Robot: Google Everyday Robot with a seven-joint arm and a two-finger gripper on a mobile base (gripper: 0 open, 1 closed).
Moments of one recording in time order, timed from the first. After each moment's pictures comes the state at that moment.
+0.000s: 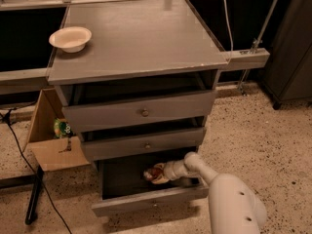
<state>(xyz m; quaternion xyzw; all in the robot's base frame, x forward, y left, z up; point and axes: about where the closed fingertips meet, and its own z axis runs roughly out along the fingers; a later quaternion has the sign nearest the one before) 0.659 -0.008 0.154 -0.64 0.64 0.24 0.35</state>
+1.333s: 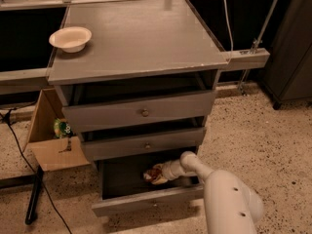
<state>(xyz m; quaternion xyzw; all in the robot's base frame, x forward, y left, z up) 0.662 -0.004 0.141 -0.66 0.64 0.22 0.32</state>
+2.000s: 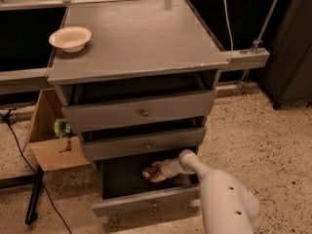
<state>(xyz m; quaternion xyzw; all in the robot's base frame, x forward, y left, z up) 0.674 0.004 0.144 -0.66 0.64 0.22 0.33</state>
